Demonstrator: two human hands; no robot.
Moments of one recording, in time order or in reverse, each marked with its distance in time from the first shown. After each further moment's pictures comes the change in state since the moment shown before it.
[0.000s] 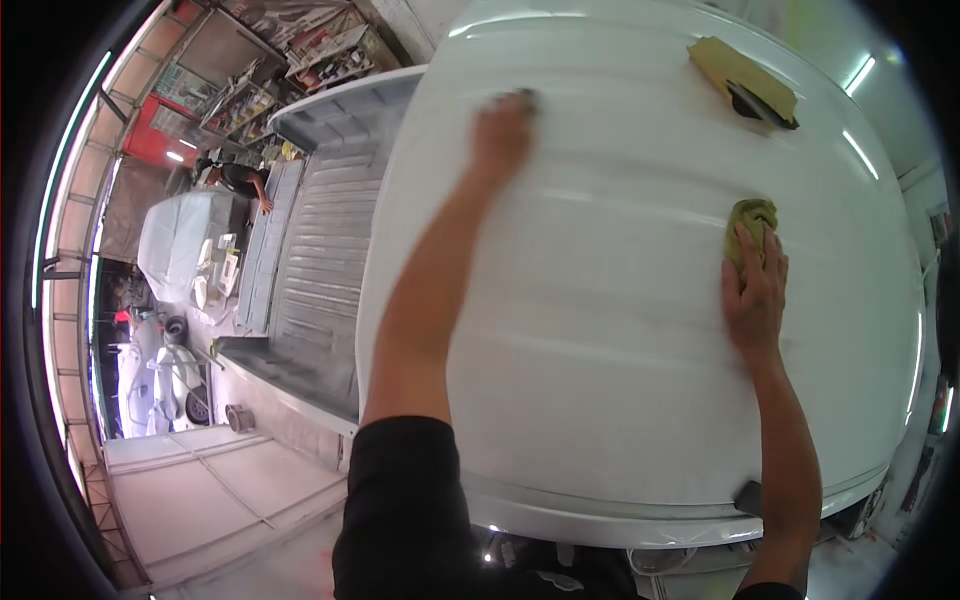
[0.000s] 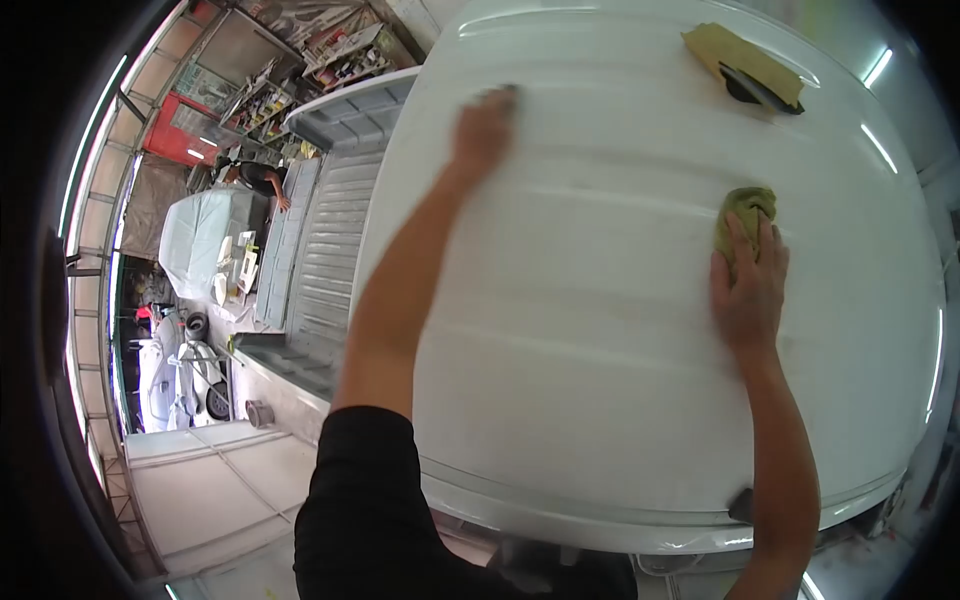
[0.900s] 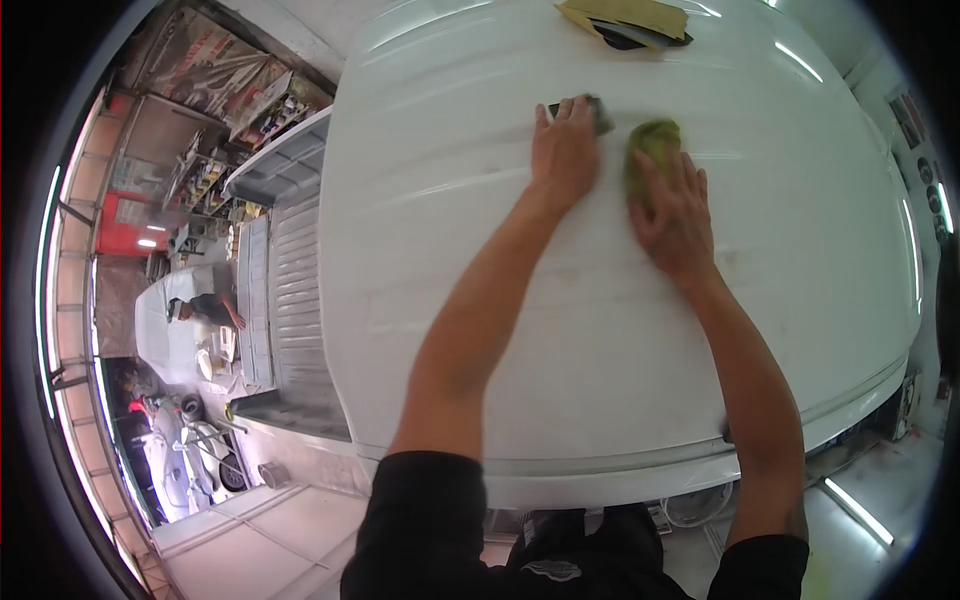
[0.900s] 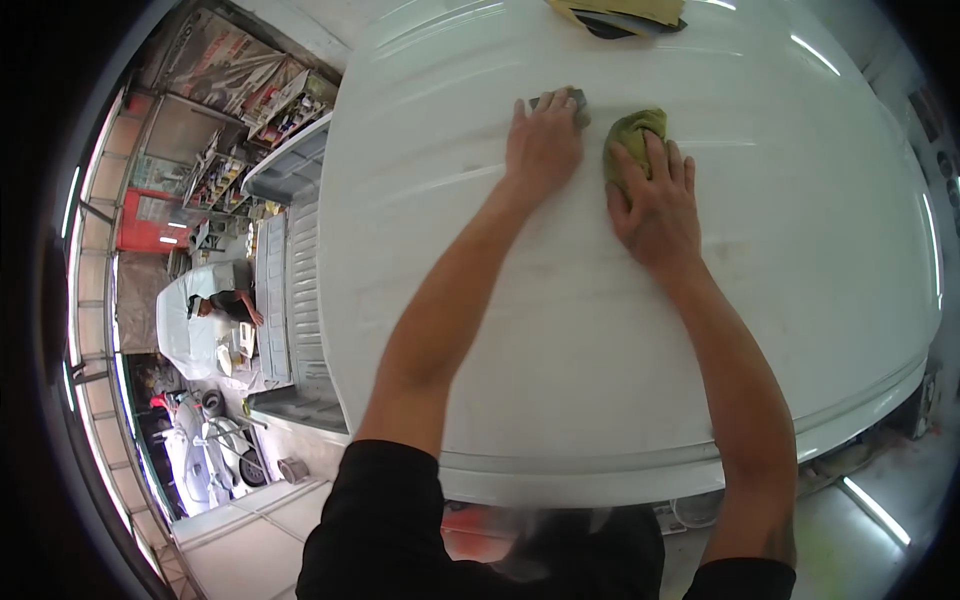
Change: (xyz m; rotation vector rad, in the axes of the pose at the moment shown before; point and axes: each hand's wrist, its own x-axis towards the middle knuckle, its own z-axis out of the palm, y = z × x) left_hand 0.012 0.239 0.002 -0.224 0.223 0.314; right_hand 0.002 0.008 0.003 -0.004 0.033 0.022
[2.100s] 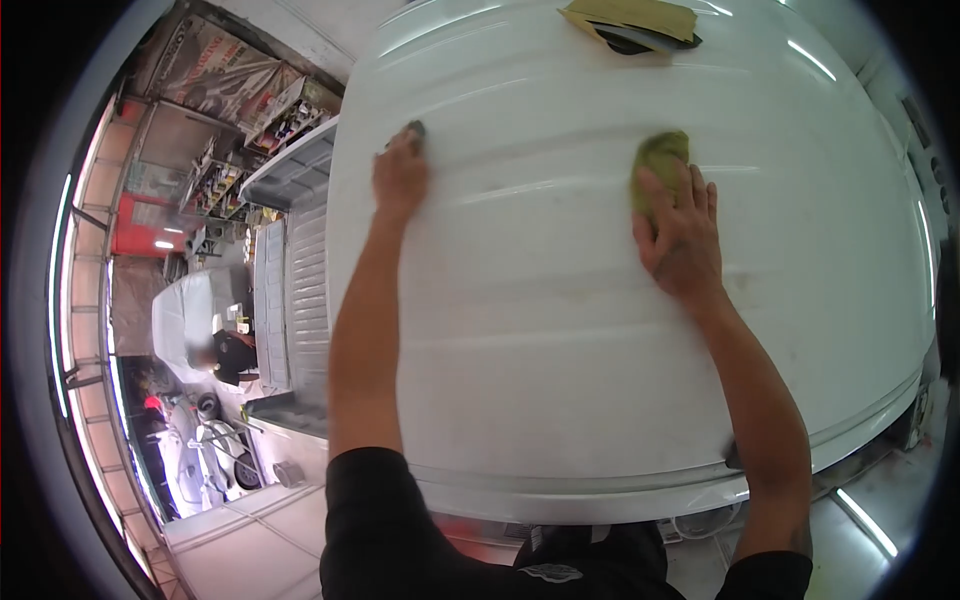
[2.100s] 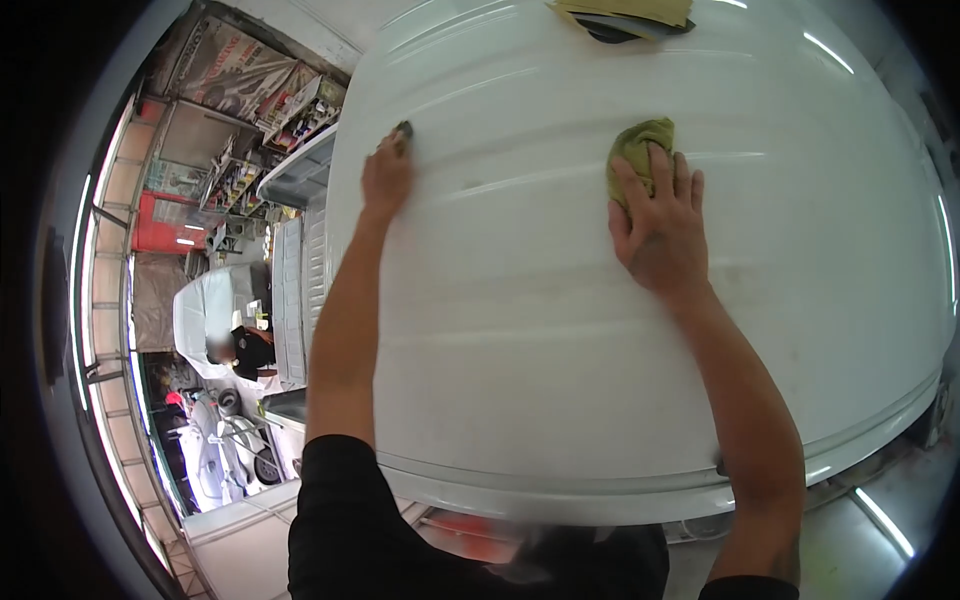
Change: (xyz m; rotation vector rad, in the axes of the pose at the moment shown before) left_hand -0.018 -0.174 -0.097 0.125 -0.485 -0.701; right_hand 0.022 -0.001 0.007 0.035 0.000 -0.001
